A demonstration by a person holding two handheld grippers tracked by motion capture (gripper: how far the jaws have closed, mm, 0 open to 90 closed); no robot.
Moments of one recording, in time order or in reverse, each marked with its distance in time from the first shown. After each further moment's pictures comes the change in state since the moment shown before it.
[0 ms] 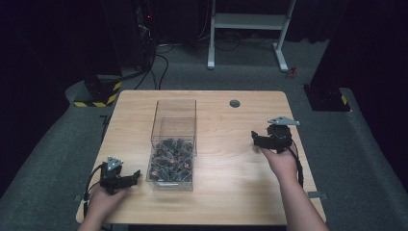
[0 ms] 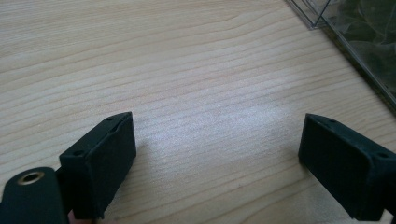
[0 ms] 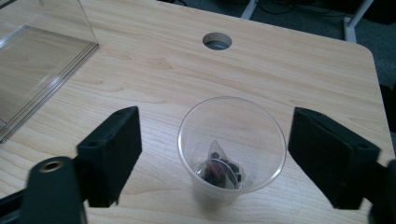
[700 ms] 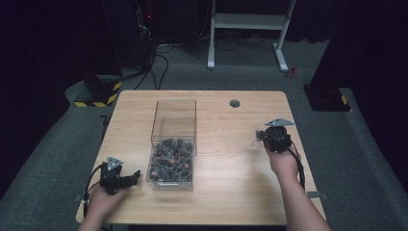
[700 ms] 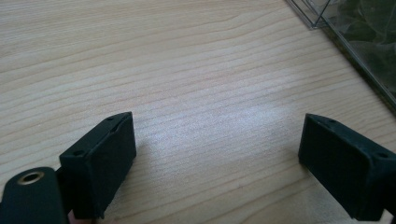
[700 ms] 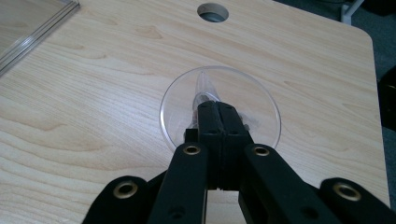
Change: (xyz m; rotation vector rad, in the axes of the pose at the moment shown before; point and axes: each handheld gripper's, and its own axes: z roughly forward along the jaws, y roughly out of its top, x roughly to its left) left arm 0.000 0.000 0.000 0.000 -0.001 0.000; right arm -0.002 -0.006 0.010 0.092 -0.032 -0.071
